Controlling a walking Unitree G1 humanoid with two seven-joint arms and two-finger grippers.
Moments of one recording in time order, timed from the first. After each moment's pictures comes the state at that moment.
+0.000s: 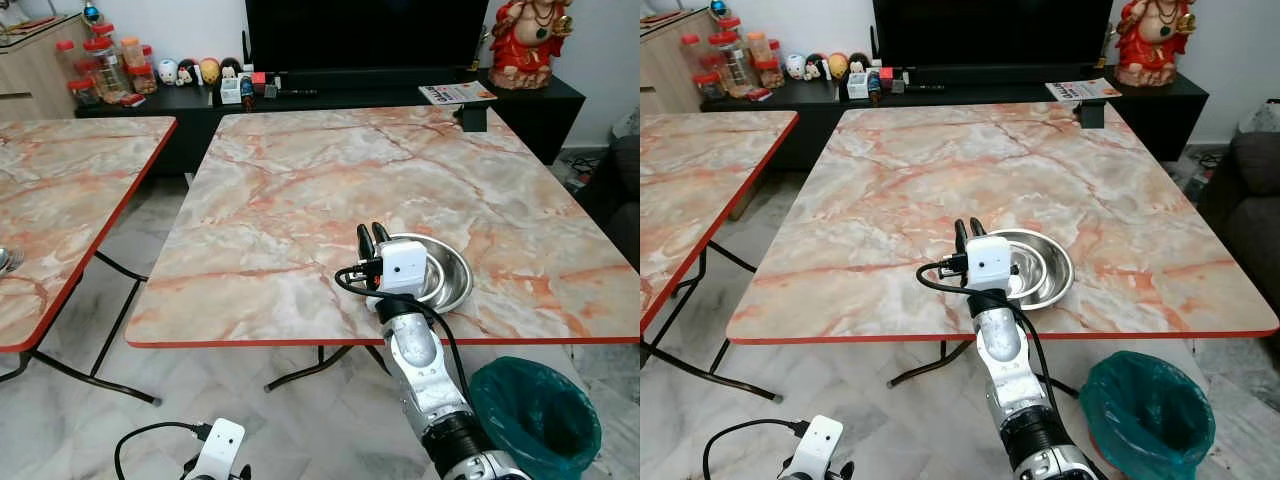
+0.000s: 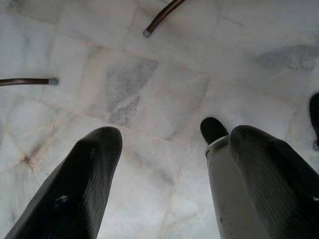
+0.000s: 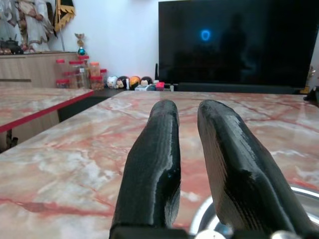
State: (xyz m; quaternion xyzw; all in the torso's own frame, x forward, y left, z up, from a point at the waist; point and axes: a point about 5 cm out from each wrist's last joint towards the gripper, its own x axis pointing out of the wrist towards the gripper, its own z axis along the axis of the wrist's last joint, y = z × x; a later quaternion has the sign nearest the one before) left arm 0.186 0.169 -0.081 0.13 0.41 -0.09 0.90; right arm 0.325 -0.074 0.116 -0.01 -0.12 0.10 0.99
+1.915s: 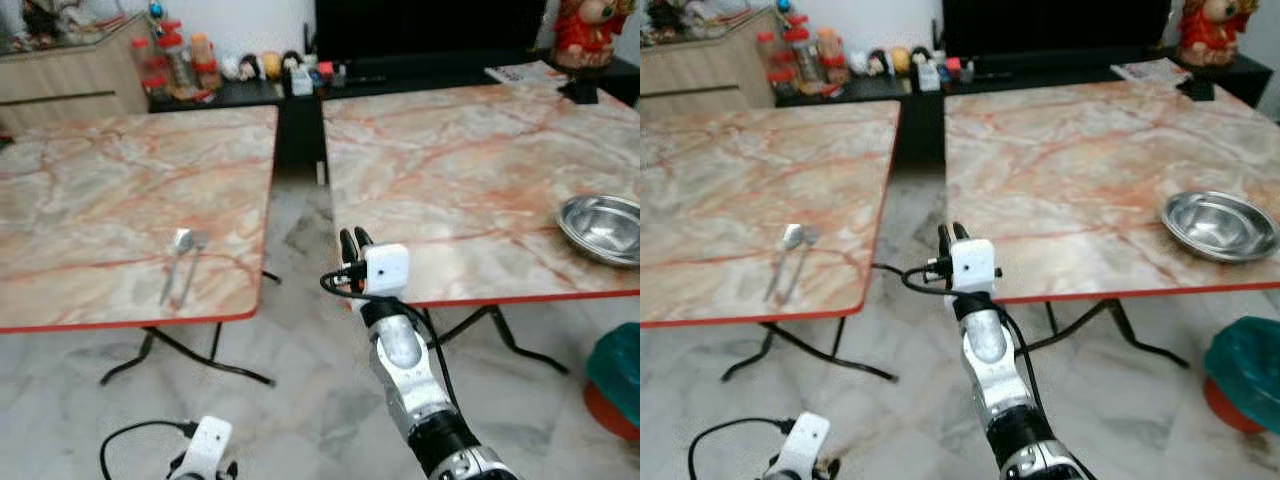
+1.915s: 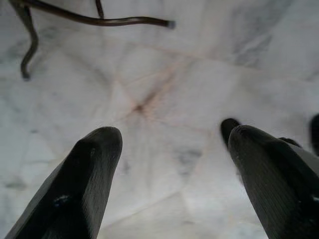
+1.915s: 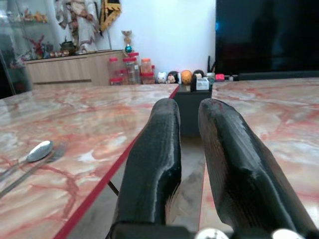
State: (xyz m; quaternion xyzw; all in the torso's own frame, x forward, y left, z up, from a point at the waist) left arm 0.190 0.181 -0.078 0.13 0.41 -0.08 0.90; right arm 0.328 -0.068 0.110 0.00 -0.11 0.12 0.99
